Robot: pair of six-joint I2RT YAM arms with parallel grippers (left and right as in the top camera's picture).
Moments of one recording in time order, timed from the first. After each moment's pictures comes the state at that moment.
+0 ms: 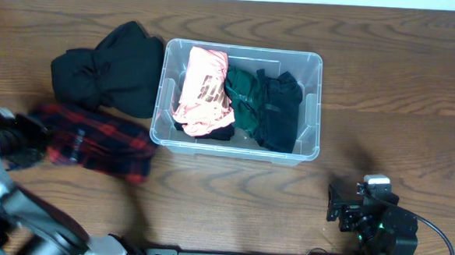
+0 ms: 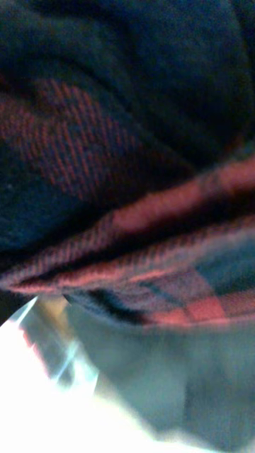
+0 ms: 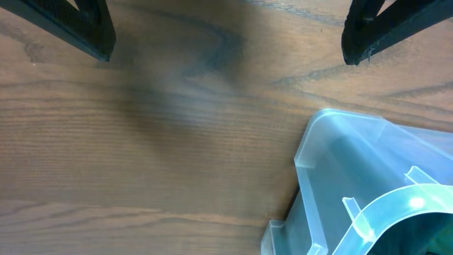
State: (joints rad) left arm 0.85 1.59 1.23 -0.98 0.52 -0.31; right arm 0.00 0.01 0.25 -0.83 -0.09 -0.01
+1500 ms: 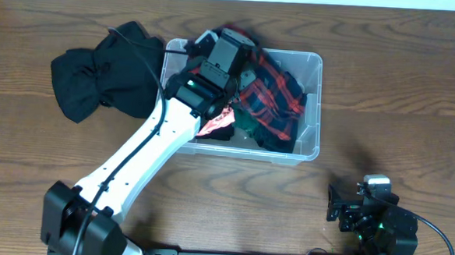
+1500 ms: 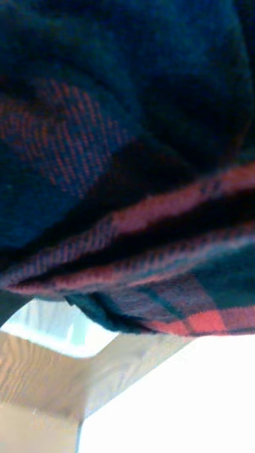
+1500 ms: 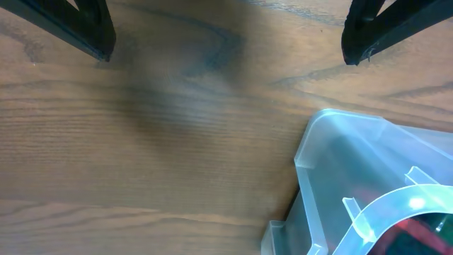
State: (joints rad) left arm -0.57 1.65 1.44 -0.64 -0.13 -1.20; right arm 0.00 0.01 0.25 -0.83 -0.09 -0.01
